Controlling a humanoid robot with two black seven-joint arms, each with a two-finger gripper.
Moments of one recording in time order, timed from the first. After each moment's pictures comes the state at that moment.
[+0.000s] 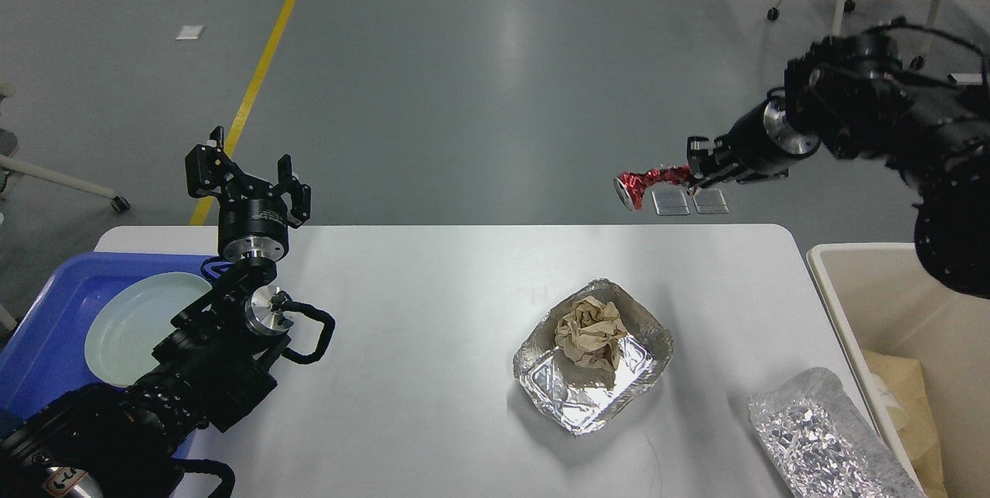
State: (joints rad) left arm -0.79 0.00 -0.82 -0.26 -0.08 -0.26 -0.73; right arm 1.49 -0.16 -1.17 0.23 -0.16 0.92 0.23
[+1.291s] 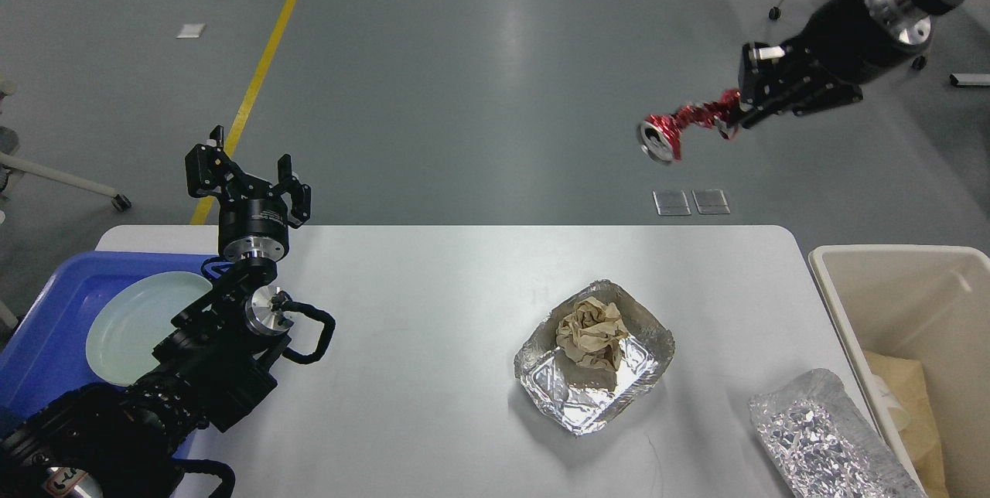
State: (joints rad) left arm -0.79 0.00 -0.82 -0.26 -0.08 -0.26 -0.73; right arm 1.86 -0.41 -1.13 0.67 -0.40 0.96 0.30
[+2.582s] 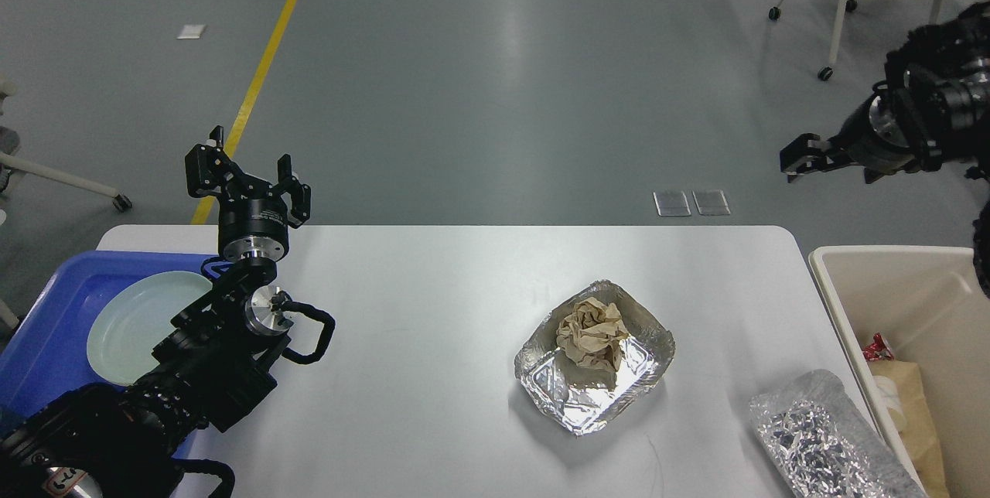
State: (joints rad) left arm -0.79 0.00 -0.82 -0.26 -0.08 -0.26 -0.73; right arm 1.41 -0.28 -1.52 0.15 -0.21 0.87 0.30
